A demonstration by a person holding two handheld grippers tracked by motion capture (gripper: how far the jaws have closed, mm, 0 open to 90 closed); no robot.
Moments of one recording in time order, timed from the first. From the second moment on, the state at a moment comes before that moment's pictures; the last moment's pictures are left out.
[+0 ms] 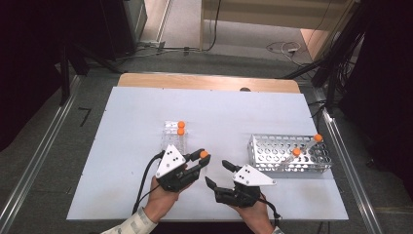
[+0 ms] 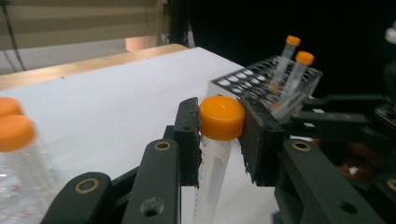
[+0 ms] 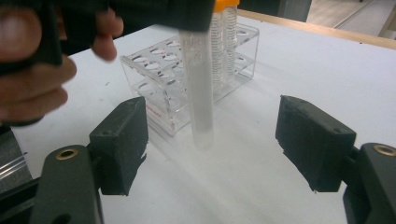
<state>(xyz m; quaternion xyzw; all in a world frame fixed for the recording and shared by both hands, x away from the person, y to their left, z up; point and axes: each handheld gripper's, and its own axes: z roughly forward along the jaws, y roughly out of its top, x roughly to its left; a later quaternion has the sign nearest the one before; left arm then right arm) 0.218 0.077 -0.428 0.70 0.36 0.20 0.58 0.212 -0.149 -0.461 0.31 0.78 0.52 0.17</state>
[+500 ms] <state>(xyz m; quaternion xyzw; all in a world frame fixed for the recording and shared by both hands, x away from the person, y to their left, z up) 0.234 0.109 -0.404 0.66 0.40 0.24 0.59 0.213 -0.152 -0.463 0.32 0.78 0.52 0.18</state>
